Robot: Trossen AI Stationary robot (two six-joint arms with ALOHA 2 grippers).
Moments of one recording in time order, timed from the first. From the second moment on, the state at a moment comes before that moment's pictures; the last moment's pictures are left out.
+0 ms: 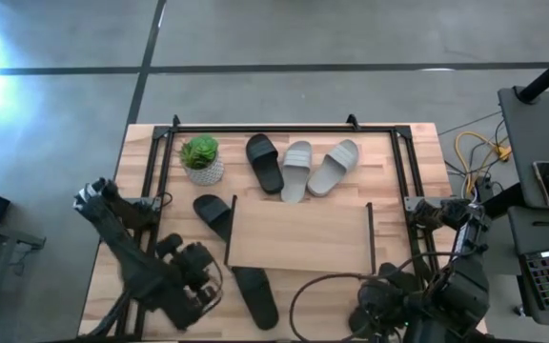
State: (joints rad) left arm -0.83 1.68 1.67 -1.55 -0.42 -1.49; right arm 0.93 1.94 2.35 -1.57 0.41 1.31
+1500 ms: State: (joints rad) left arm -0.58 1.41 0.85 -1.07 -0.56 -1.62; right arm 0.83 1.93 2.35 -1.57 0.30 1.39
